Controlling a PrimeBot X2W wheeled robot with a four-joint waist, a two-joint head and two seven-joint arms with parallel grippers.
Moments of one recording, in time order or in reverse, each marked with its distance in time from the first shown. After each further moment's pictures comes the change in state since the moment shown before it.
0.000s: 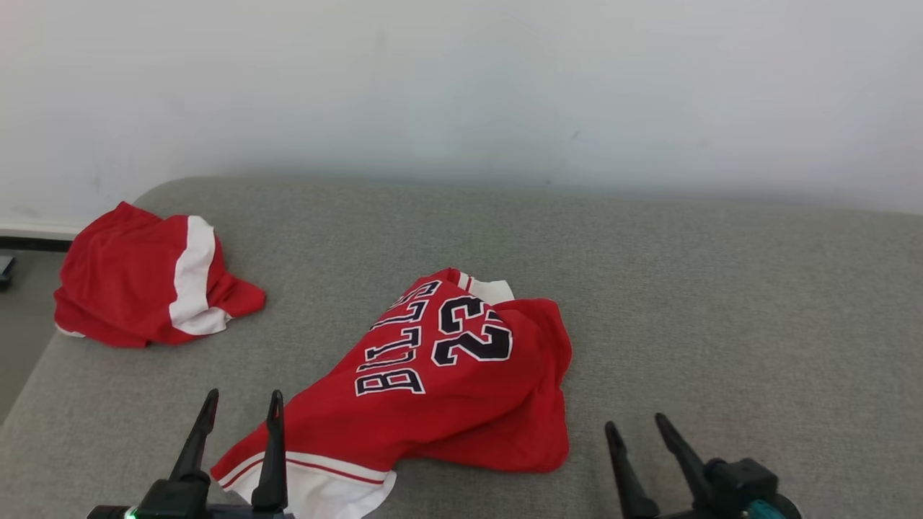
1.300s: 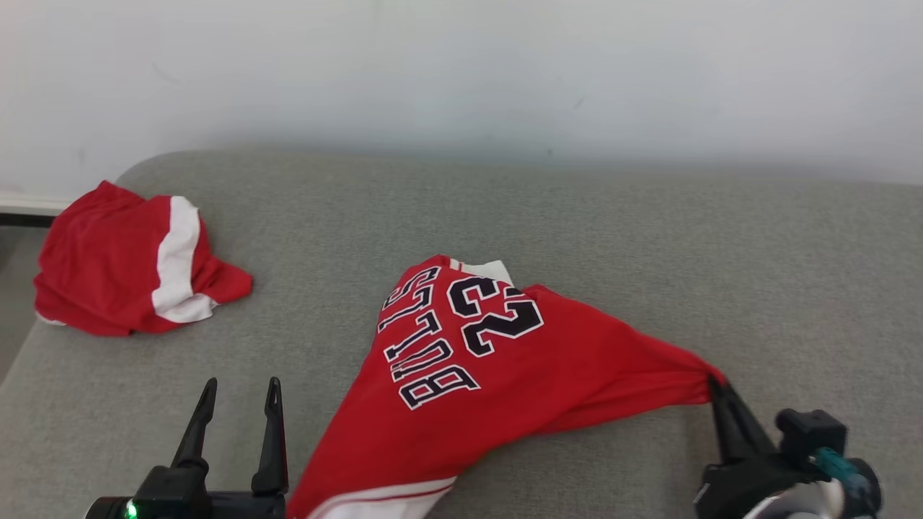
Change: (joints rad) left arm -0.046 -0.069 0.059 0.048 0.035 -0.044 0.000; right arm -0.207 -0.074 -0.089 0.300 0.008 0.001 -0.061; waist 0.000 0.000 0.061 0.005
